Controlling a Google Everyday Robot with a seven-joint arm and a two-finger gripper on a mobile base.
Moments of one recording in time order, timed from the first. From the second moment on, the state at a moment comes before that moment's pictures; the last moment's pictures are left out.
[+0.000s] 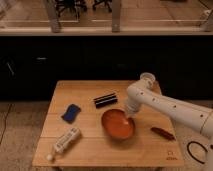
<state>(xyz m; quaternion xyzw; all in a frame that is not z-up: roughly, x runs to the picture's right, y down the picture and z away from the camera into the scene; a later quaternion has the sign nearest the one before) 0.143 0.149 0.851 -0.29 -0.08 -0.08 0.95</state>
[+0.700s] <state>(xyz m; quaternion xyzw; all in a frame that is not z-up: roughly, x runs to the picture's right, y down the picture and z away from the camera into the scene) 0.171 0.153 0.869 -0.30 -0.08 -0.07 0.95</state>
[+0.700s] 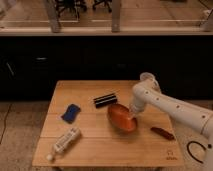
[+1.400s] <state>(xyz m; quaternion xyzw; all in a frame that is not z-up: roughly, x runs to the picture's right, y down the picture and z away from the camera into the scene) 0.172 0.143 0.881 -0.31 -0.08 -0.08 0.94</state>
